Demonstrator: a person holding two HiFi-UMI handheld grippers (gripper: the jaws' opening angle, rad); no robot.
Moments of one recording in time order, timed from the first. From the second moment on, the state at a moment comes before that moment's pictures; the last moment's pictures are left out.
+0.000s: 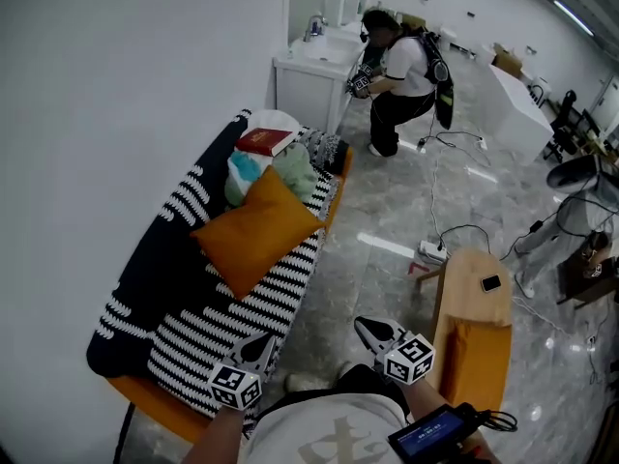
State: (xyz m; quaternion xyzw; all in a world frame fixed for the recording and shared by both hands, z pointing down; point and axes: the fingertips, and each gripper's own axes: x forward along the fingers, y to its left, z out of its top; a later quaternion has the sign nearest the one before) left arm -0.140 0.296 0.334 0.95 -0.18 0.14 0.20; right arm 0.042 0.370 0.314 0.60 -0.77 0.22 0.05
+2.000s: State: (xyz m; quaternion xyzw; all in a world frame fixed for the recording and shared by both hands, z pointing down) left arm -0.002 0.124 0.359 0.91 -0.31 0.17 0.23; right arm 0.166 0.143 0.366 0.44 -0.85 0.27 0.08
